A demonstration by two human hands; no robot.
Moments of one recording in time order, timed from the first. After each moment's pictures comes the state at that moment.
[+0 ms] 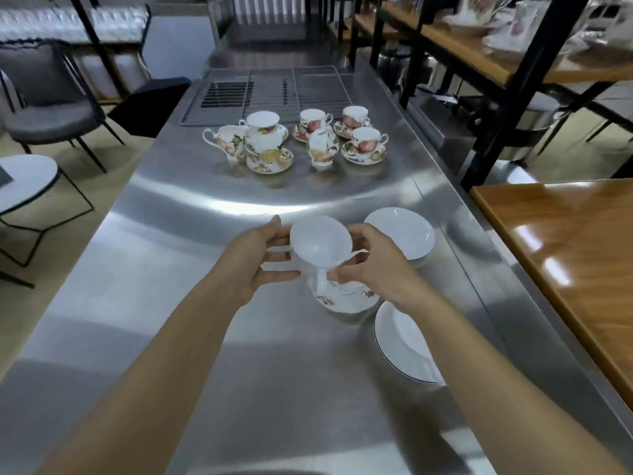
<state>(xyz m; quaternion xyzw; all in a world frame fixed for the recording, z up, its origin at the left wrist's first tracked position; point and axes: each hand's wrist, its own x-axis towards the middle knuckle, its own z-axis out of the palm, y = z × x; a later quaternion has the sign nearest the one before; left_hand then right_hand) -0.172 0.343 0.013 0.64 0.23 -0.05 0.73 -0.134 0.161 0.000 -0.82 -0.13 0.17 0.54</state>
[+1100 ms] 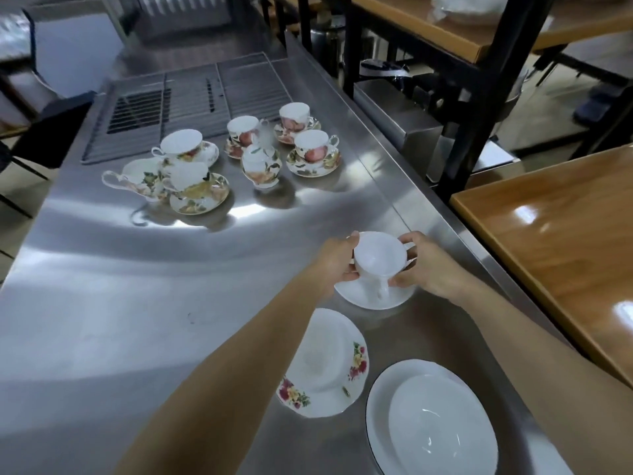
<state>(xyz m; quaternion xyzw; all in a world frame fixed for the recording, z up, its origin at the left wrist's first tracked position) 0.050 0.222 -0.067 0.70 0.17 -0.23 0.65 0.037 0.059 -0.076 -0.87 0.03 0.17 0.45</state>
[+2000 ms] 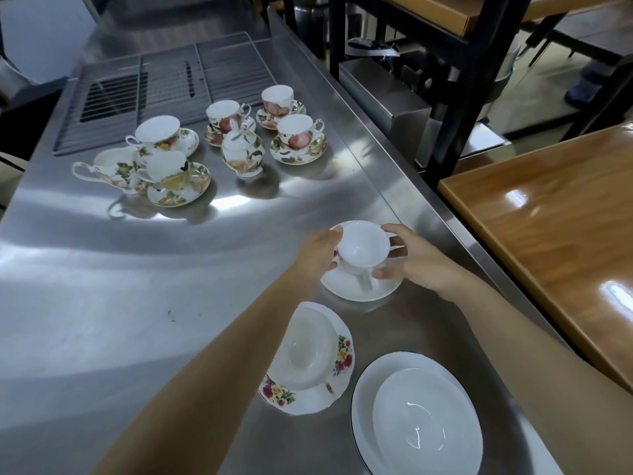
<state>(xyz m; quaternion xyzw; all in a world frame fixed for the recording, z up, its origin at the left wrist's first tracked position) 0.051 0.221 -0.080 0.73 0.17 -0.18 0.64 0.036 0.052 -0.084 -0.83 0.02 0.20 0.52</state>
